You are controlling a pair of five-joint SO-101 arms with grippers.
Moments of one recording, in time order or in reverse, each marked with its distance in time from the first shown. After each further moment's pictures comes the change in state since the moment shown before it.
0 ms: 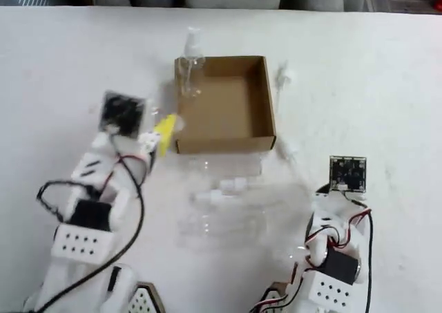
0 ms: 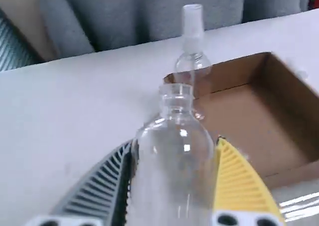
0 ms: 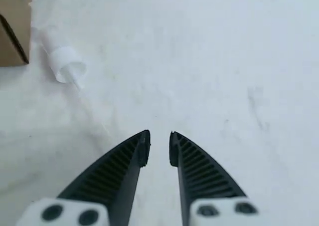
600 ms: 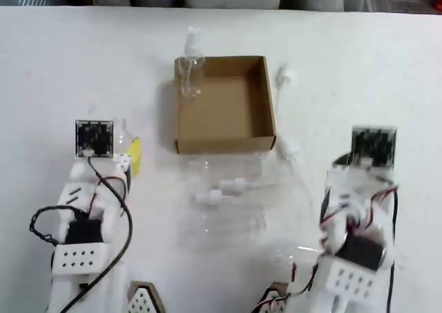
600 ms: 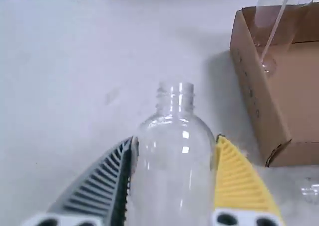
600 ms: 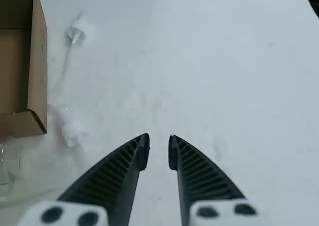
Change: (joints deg) left arm -12.3 -7.4 16.8 -3.5 0.0; right arm -1.8 29.0 -33.6 2.8 -2.8
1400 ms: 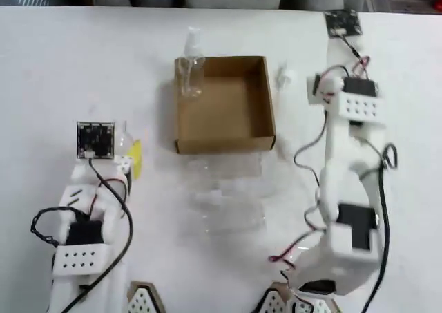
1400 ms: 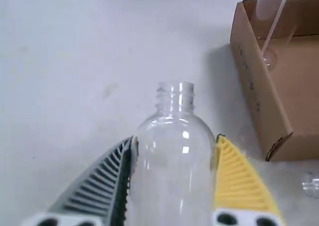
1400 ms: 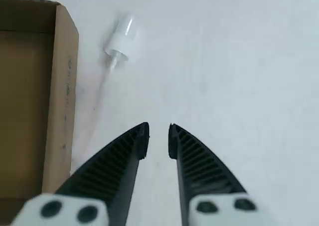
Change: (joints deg) left arm 0.0 -0.4 1.2 0.0 0.0; right arm -12.6 82.5 -65.8 0.0 -0.9
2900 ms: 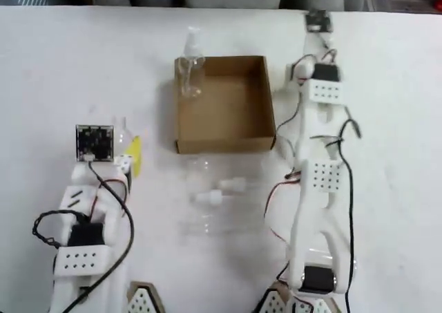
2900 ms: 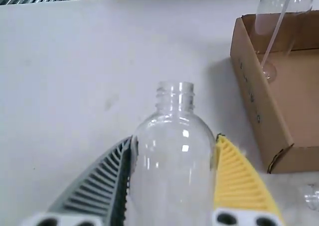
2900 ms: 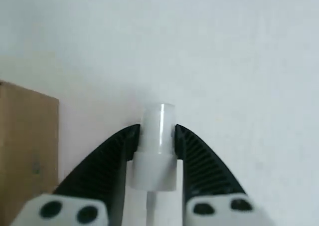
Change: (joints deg) left arm 0.0 0.0 2.5 -6.0 0.0; right arm -1.8 60.6 -79.6 20.5 -9.1
